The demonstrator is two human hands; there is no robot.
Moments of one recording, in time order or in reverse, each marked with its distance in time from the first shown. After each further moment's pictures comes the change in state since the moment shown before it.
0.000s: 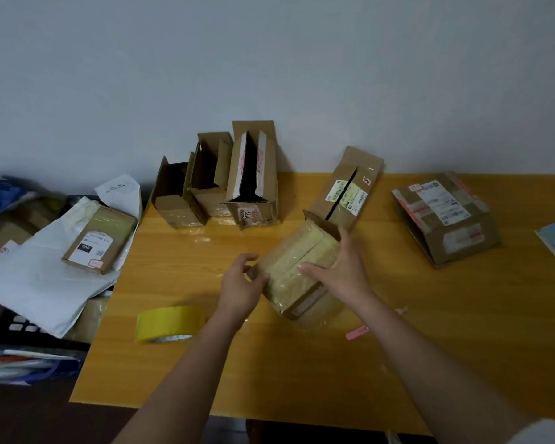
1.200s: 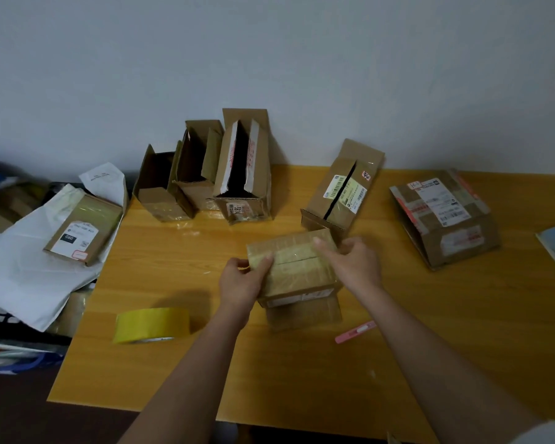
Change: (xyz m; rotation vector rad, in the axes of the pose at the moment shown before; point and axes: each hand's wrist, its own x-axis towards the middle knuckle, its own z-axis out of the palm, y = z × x) left_hand 0.019 0.003 0.033 -0.239 0.088 -0.225; right_hand 0.031 0.017 -0.021 -0.073 0.086 0.138
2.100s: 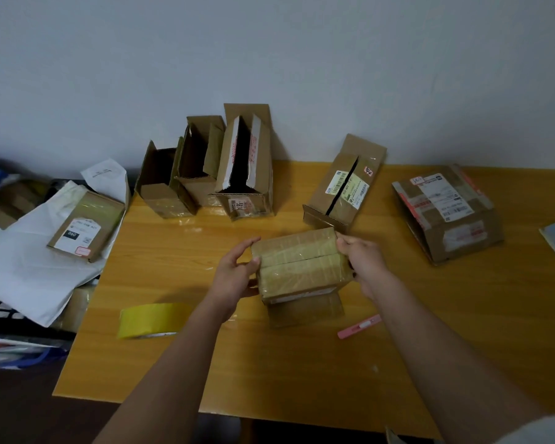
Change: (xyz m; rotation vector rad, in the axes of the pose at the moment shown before) left_hand 0.003 0.005 -0.025 -0.158 -0.300 0.058; right_hand 0.005 -0.001 -0.008 0.572 -0.147 0.280
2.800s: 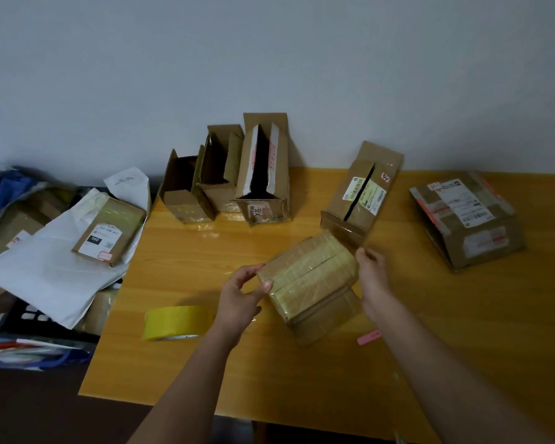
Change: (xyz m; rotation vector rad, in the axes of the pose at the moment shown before) left_hand -0.017 -0.027 -0.027 0.104 0.099 0.101; right_hand -0.013 0.019 0.028 0.146 0.204 0.045
